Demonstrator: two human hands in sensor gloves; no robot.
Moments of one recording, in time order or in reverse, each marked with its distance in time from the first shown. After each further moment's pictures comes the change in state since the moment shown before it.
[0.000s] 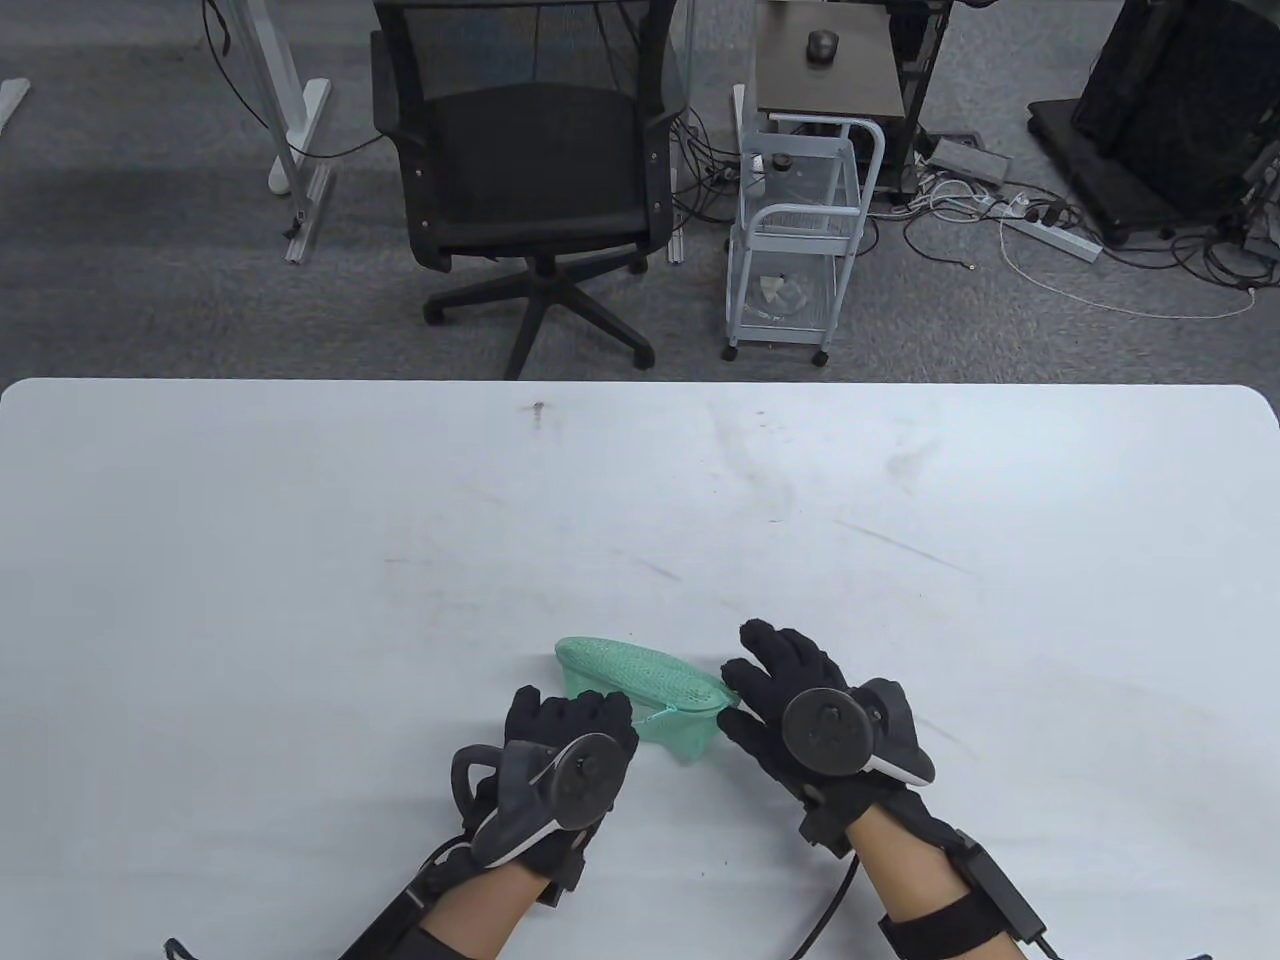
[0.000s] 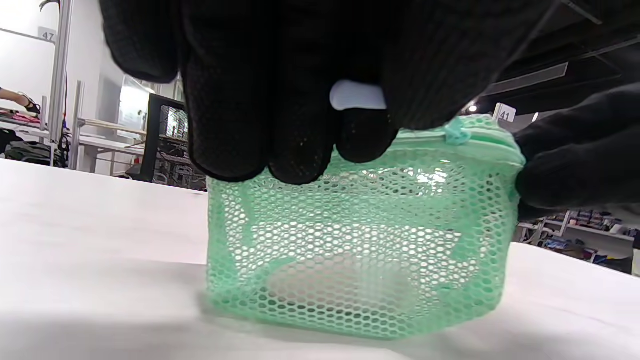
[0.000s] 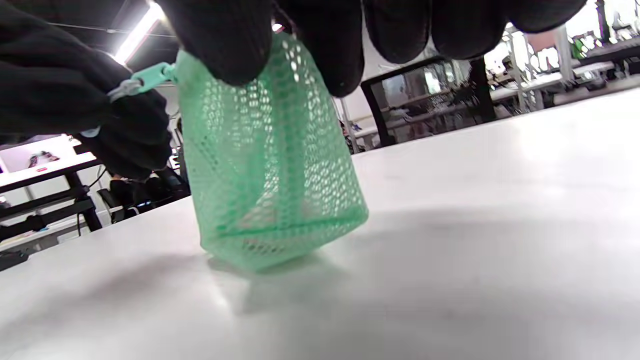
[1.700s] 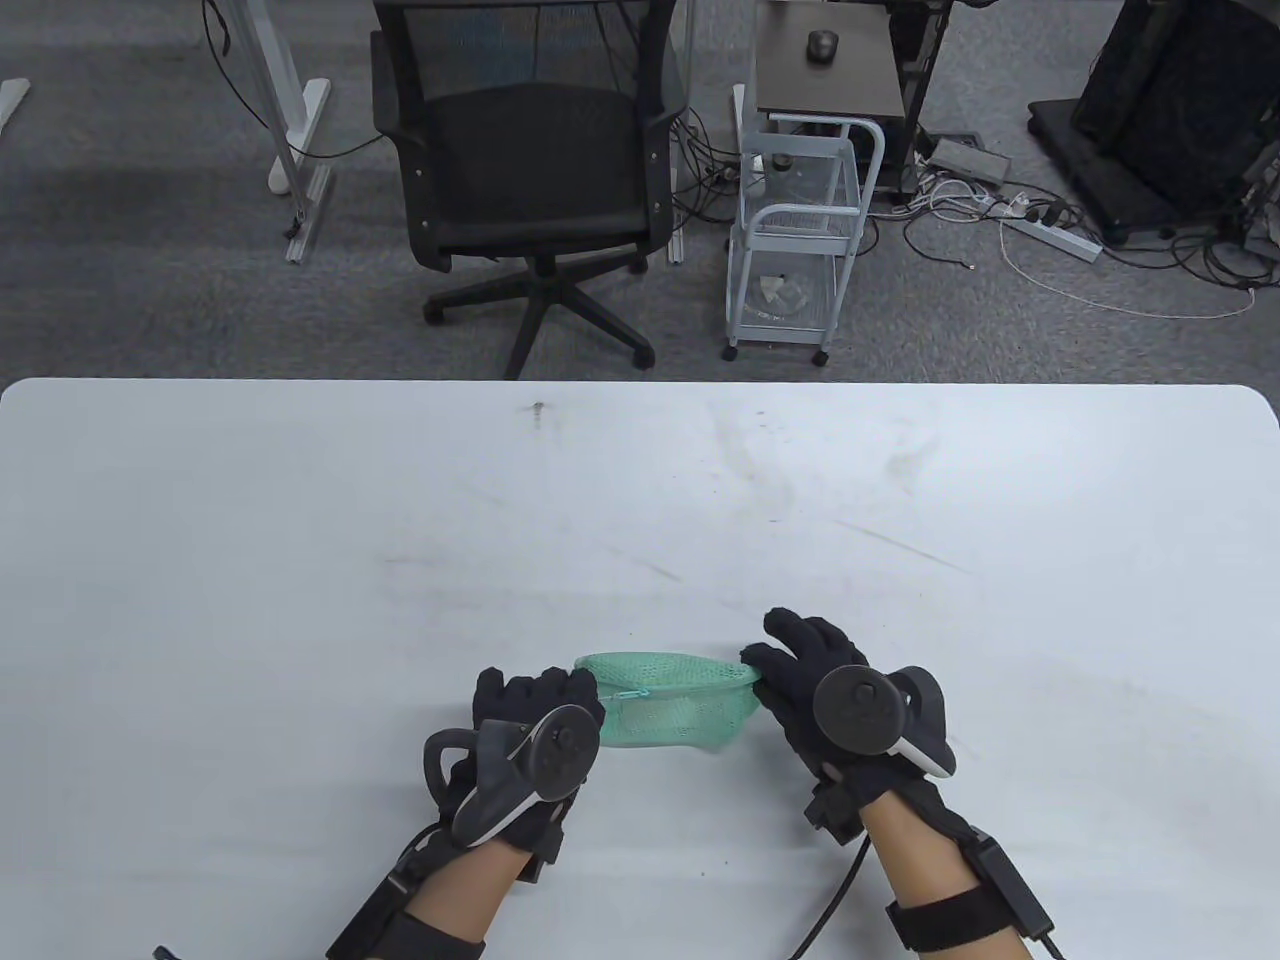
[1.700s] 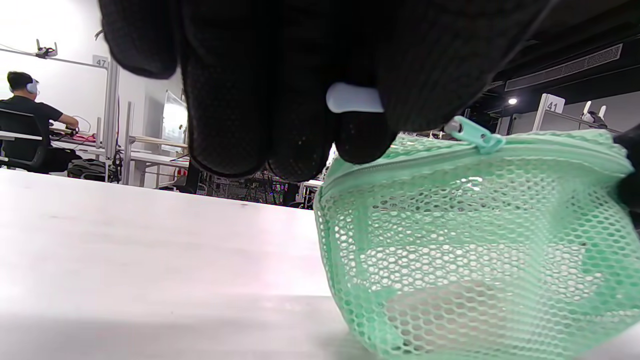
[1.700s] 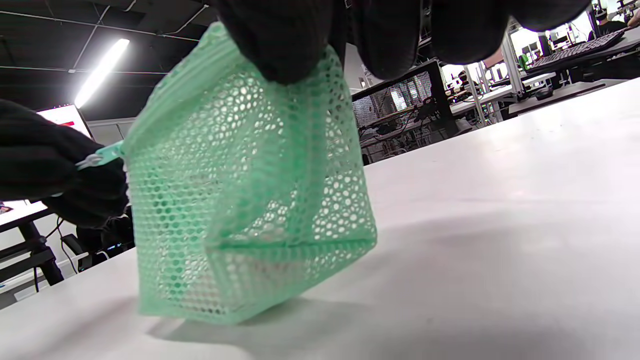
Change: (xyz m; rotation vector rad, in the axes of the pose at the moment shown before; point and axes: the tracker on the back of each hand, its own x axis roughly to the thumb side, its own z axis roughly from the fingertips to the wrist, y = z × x) left_hand -0.023 0.007 -0.010 0.011 0.106 -0.063; right_hand -0.026 -0.013 -0.001 -0.087 0.077 -0.047
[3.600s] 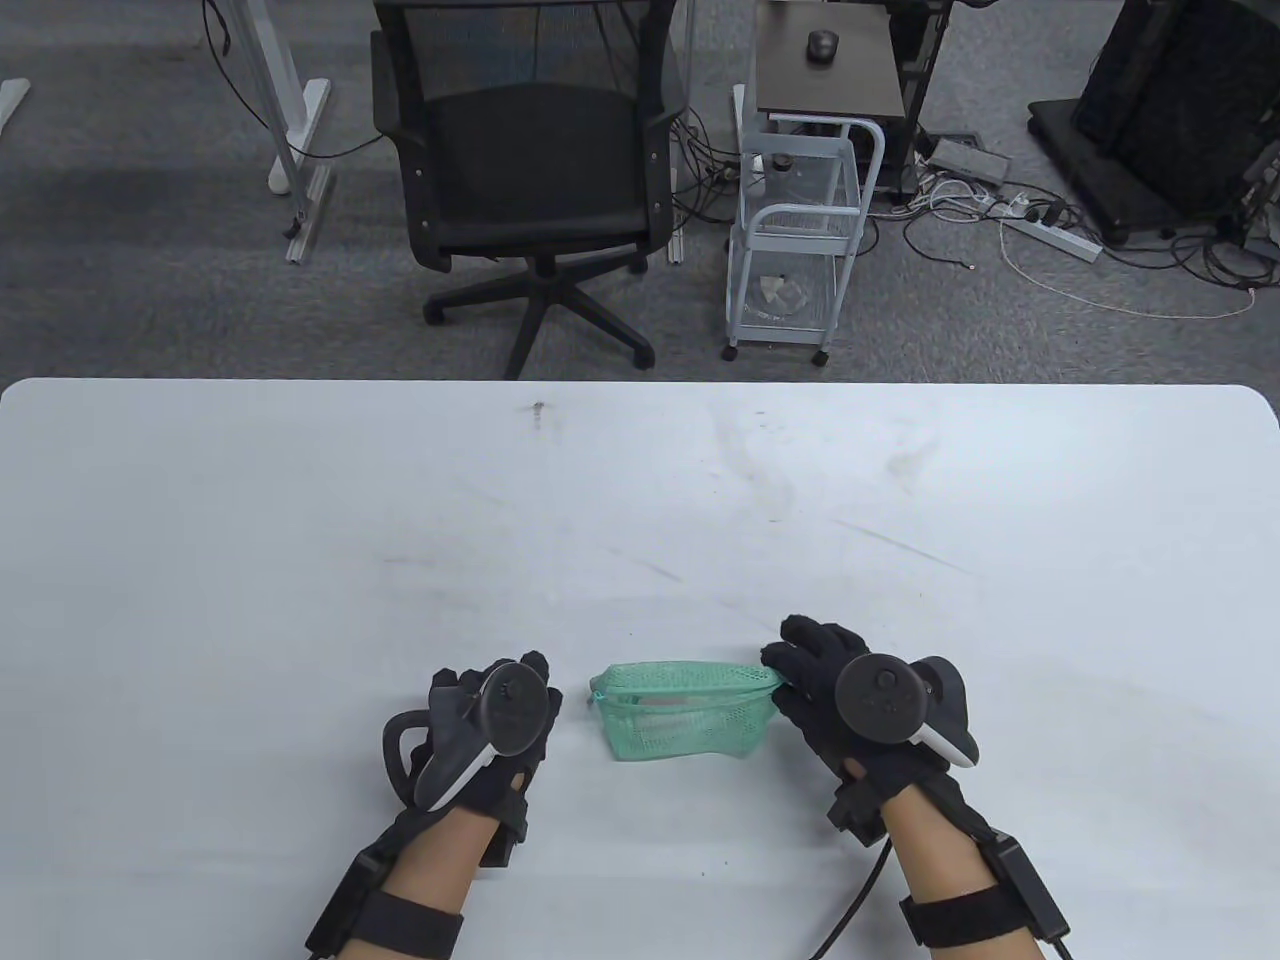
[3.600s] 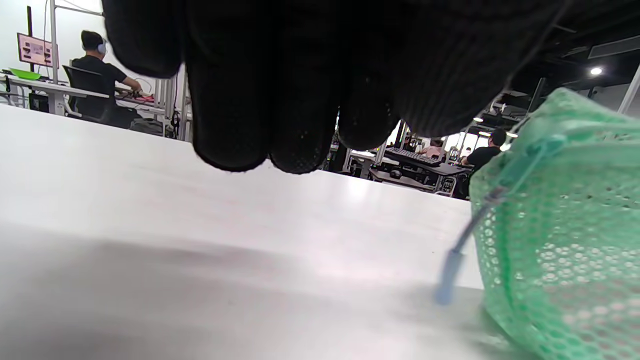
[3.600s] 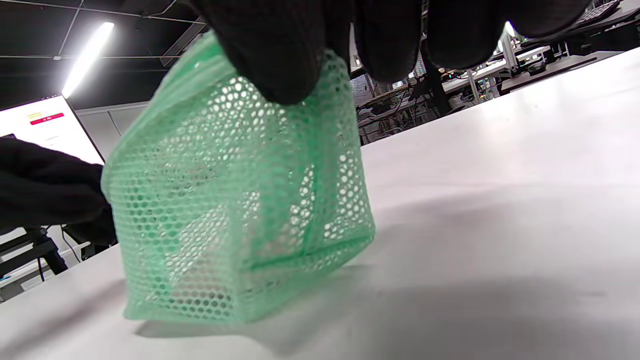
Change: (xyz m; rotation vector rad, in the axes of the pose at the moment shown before) left_hand -0.043 -0.012 -0.017 -0.097 0.141 0.038; right_hand -0.016 -0.005 0.001 0.072 0.016 -0.018
